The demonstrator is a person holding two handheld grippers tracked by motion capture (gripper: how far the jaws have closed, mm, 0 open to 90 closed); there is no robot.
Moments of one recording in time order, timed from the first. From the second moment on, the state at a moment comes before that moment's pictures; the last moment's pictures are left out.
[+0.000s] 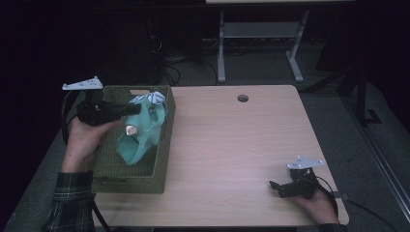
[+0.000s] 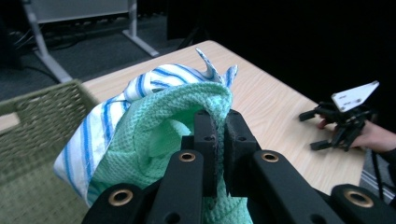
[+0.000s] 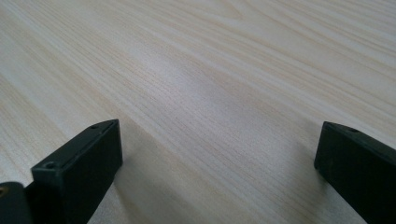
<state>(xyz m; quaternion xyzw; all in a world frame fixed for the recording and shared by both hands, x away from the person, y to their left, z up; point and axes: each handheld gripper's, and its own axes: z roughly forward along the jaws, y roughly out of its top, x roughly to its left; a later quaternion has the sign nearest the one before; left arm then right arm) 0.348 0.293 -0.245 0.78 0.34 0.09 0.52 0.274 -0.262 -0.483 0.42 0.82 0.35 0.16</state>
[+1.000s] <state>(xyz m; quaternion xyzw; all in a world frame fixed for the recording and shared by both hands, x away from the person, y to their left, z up) 0.353 0.193 -0.215 0.79 0.26 0.07 0.55 0.276 -0.260 -0.483 0.42 0.82 0.35 0.15</state>
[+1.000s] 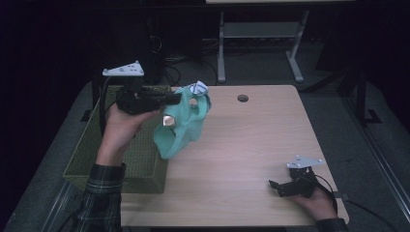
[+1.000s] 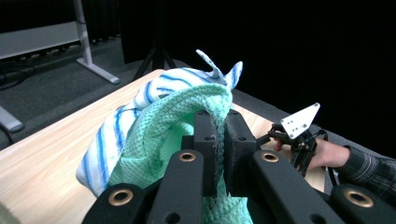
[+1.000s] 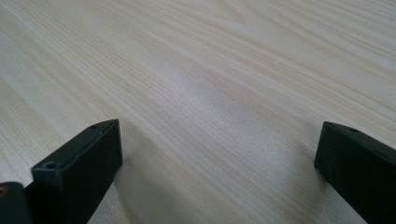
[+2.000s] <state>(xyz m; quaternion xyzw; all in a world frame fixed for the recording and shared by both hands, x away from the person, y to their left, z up) 0.350 0.108 -0.256 0.82 0.22 0.04 0.53 0.277 -0.260 -0.483 0.42 0.82 0.35 0.15</state>
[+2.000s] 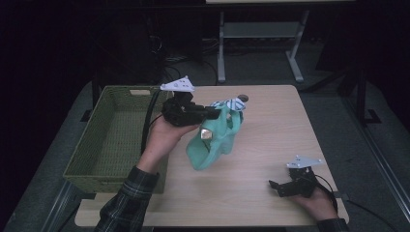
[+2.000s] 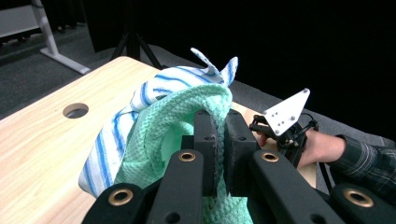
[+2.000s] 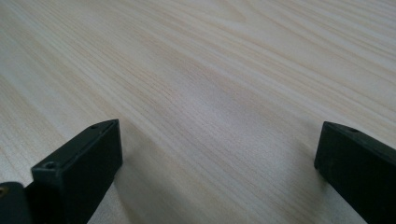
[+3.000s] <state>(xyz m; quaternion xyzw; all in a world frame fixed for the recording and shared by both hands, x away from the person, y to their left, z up) 0.358 0.061 -0.350 0.82 0.26 -0.02 0.51 0.277 -0.260 -0.483 0.42 0.82 0.35 0.15</state>
